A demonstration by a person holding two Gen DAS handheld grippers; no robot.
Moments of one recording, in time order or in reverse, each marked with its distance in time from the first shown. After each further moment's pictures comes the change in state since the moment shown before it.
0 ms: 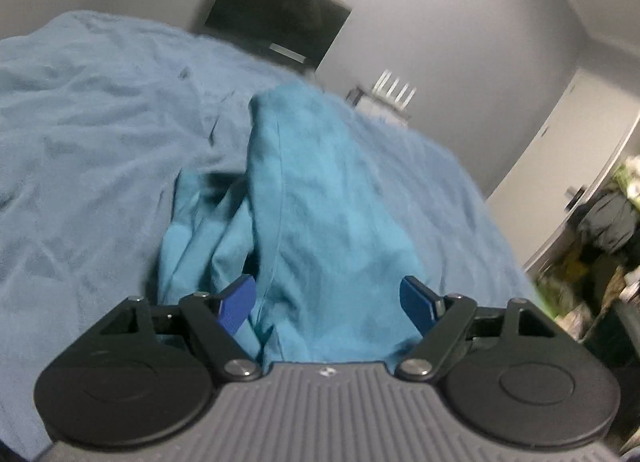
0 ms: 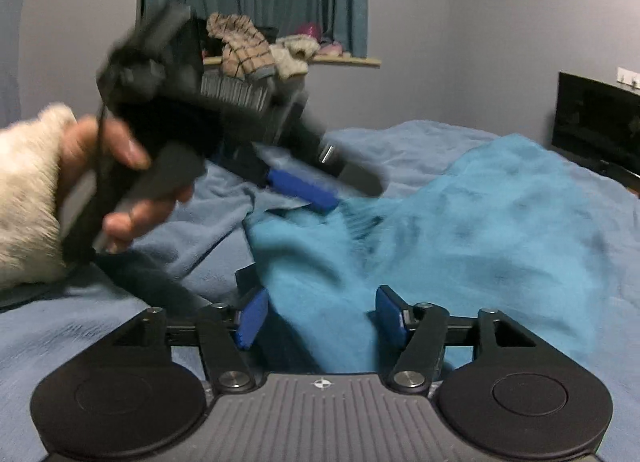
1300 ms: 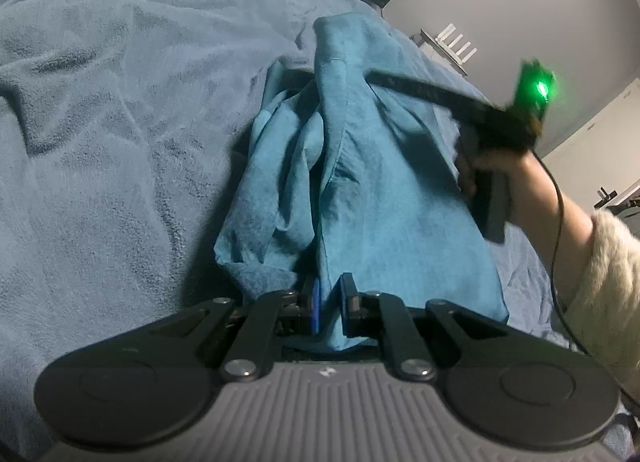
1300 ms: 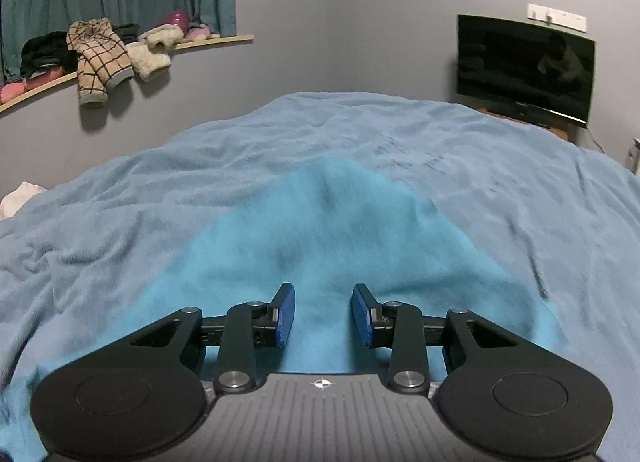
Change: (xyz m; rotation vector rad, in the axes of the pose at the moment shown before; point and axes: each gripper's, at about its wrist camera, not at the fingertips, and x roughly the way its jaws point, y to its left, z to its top) left arm -0.028 0.049 -0.045 -0.193 0.193 0.063; right arm 0.156 -0.171 0.080 0.200 0.077 -0.258
